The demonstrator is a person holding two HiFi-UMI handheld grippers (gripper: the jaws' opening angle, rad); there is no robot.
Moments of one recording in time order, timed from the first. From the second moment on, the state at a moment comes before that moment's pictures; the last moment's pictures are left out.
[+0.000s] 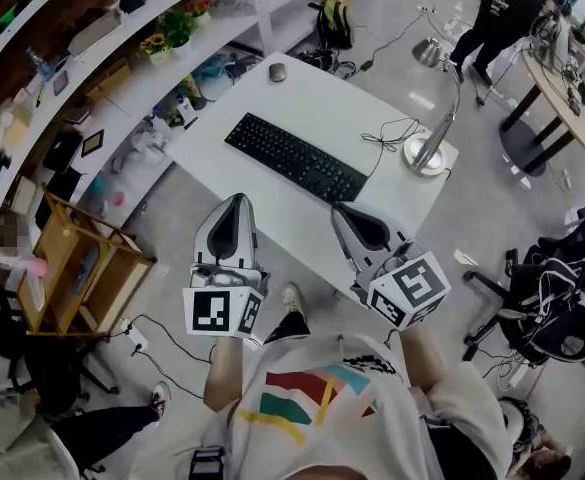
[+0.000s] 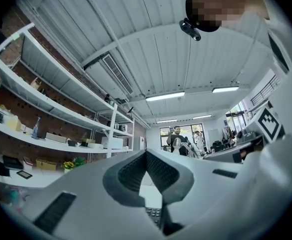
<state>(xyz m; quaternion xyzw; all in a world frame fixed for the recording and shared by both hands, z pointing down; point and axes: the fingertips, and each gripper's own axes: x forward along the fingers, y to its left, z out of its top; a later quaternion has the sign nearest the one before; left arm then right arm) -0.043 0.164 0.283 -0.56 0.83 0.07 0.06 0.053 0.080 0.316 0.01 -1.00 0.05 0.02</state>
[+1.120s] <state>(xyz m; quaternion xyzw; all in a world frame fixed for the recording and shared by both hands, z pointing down) -0.193 0.034 0.321 -0.59 0.81 0.05 0.01 -0.140 -0.067 0.352 0.04 -0.99 0.10 0.04</state>
